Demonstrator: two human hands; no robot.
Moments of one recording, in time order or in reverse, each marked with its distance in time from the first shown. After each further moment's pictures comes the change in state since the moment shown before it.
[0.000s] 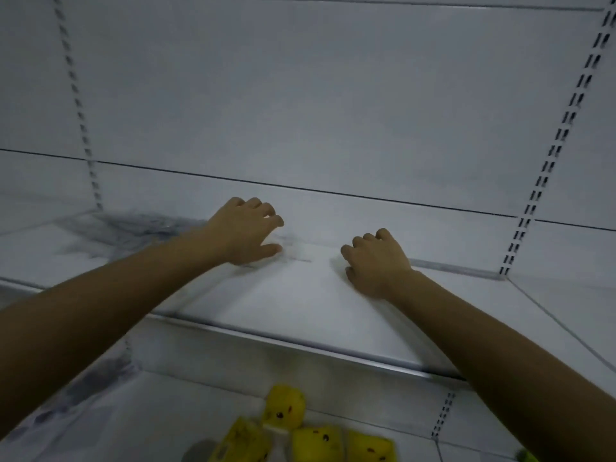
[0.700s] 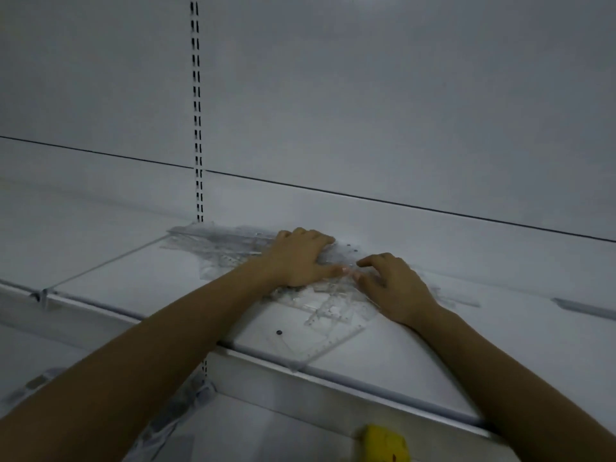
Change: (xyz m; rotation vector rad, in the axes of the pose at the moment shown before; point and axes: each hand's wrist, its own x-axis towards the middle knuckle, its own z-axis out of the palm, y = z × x) left_hand -0.025 -0.154 0.126 -0.561 -0.058 -0.095; right_hand 0.136 -0.178 -0.020 0.789 0.036 0.223
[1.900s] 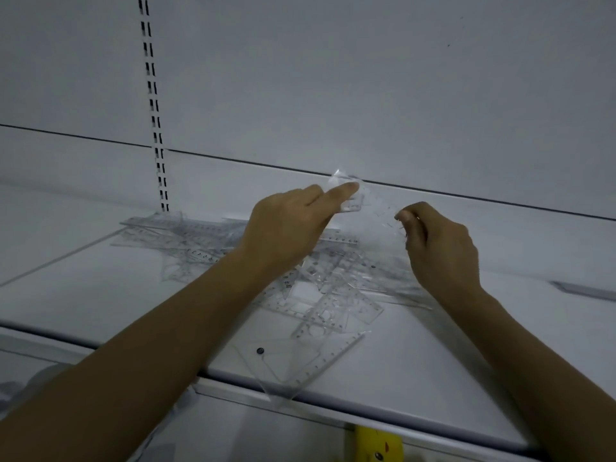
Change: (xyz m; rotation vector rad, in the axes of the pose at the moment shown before) left_hand 0.006 0.006 -0.009 0.048 0.835 0.425; right_hand 0.009 0.014 -0.029 -0.058 0.546 0.067
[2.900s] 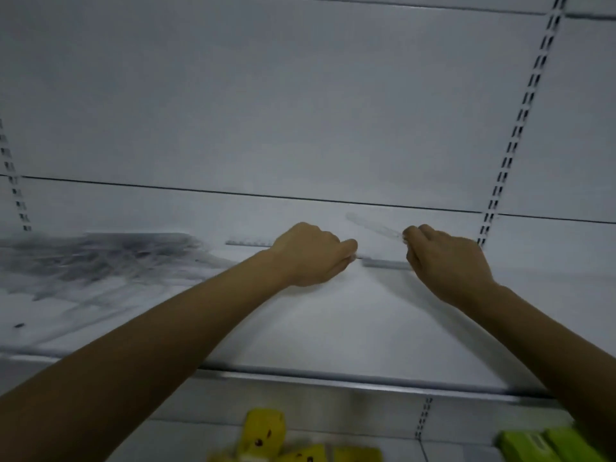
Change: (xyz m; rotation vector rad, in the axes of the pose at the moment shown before) left_hand 0.128 0.252 0.110 0.227 -0.533 0.364; right_hand -0.037 0.253 -0.195 -0.604 -0.129 -0.265
